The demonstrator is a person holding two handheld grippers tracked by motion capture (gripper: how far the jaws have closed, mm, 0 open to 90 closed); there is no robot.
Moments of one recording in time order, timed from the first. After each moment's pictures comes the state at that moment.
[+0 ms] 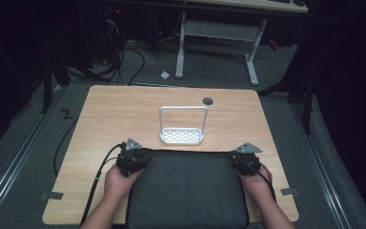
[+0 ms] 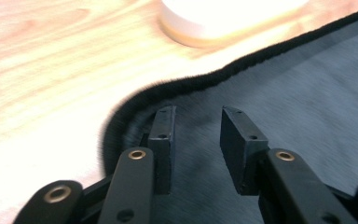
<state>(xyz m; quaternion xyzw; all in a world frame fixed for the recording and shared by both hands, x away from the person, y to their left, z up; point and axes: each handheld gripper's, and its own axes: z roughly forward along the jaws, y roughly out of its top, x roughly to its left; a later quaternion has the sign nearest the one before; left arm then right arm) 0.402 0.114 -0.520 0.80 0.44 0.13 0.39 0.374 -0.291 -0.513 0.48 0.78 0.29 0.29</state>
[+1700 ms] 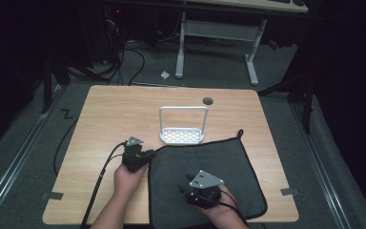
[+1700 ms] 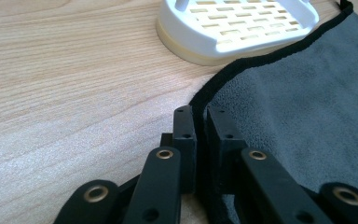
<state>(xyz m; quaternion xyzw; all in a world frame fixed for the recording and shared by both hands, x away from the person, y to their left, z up) 0.419 0.103 -0.539 0.76 0.47 0.08 0.44 0.279 -0.147 -0.499 0.31 0.84 0.40 0.20</state>
